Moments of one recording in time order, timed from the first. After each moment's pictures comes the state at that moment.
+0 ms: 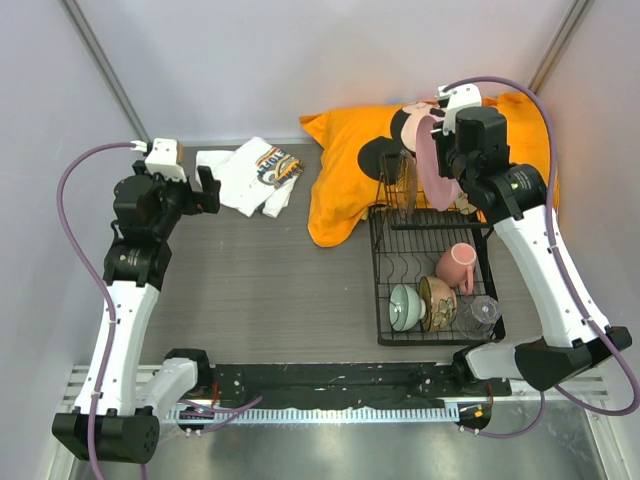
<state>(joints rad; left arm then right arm) -0.05 0.94 1.08 -0.30 0.11 0.00 0.37 1.33 1.69 -0.80 0.37 -0.11</state>
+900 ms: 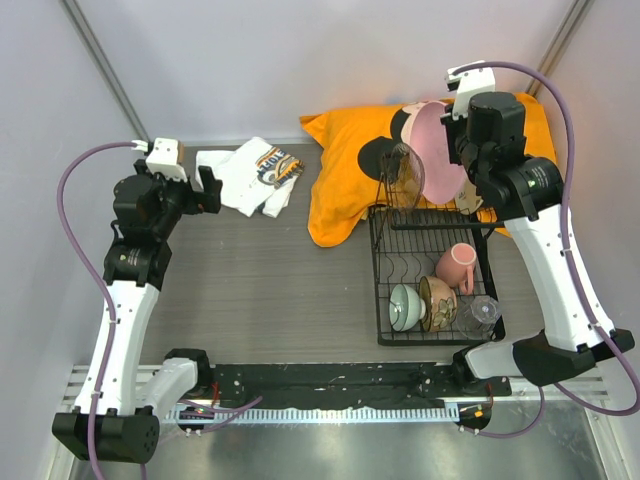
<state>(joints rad) -0.05 0.94 1.08 -0.30 0.14 0.00 0.39 1.36 1.87 -0.85 0.43 -0.16</state>
